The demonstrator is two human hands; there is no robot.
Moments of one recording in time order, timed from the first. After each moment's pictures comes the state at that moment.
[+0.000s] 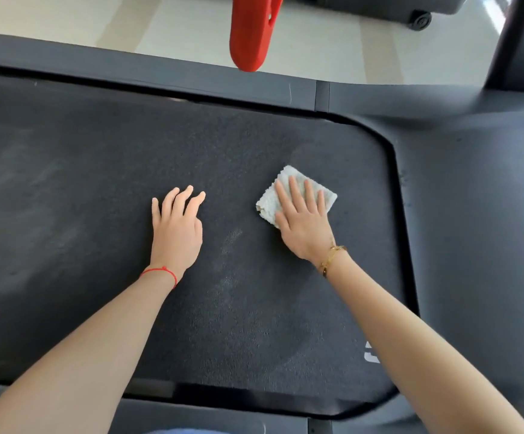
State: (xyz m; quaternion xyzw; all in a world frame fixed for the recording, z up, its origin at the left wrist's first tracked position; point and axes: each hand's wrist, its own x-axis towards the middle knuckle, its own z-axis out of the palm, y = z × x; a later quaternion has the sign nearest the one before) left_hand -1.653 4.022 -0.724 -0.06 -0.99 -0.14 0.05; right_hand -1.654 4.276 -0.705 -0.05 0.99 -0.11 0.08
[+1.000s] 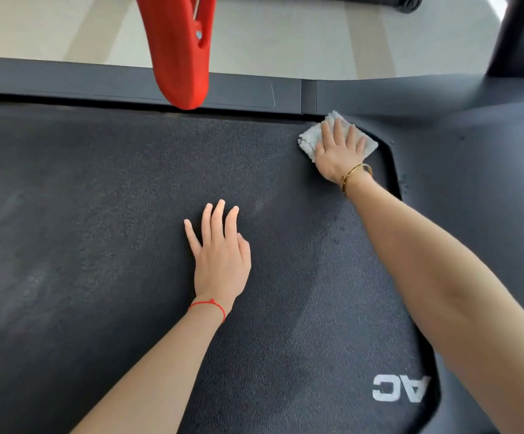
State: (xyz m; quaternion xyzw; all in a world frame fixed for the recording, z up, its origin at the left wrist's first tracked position) left_hand -1.658 4.120 -0.731 -0.05 -0.99 -0.14 0.05; right_hand -1.820 4.372 -0.700 0.13 0.98 -0.13 0.11
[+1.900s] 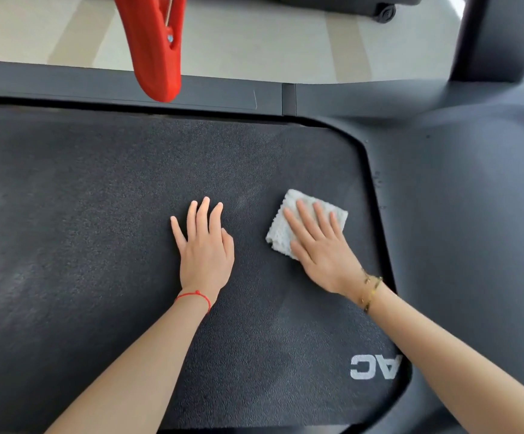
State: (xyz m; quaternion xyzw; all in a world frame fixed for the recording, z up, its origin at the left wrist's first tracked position) left_hand -1.653 4.122 -0.732 -0.05 -0.99 -0.15 0.06; right_hand -1.619 4.357 -0.704 -0.10 0.99 -0.10 0.09
